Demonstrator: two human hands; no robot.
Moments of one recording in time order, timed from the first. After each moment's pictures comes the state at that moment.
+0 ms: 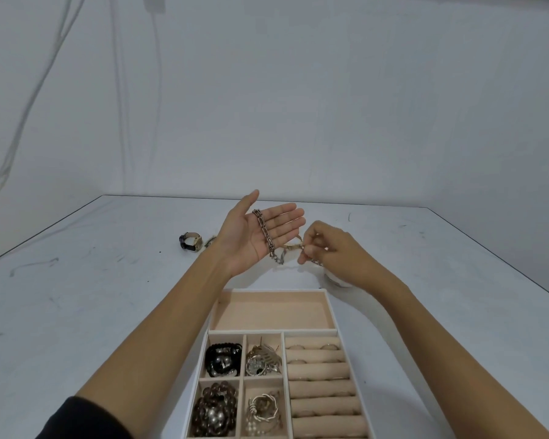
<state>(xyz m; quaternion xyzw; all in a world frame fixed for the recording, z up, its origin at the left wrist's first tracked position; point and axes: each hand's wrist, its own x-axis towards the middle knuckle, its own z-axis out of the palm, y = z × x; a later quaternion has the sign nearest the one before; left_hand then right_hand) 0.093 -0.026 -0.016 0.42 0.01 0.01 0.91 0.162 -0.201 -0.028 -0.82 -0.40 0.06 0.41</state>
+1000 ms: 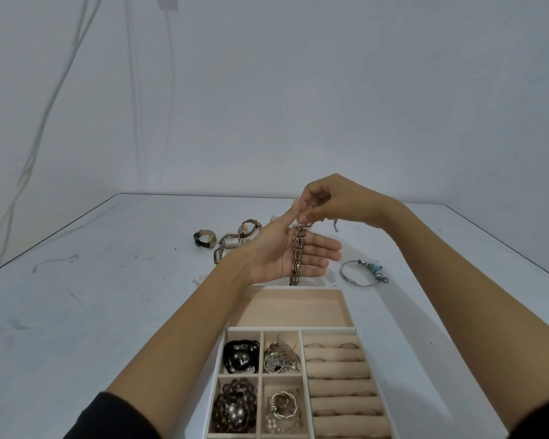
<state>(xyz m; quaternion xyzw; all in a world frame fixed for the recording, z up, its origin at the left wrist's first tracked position) 0.089 -0.045 -0.019 0.59 0.02 -0.13 0.79 0.190 -0.168 0.041 -0.80 -0.49 0.11 0.34</state>
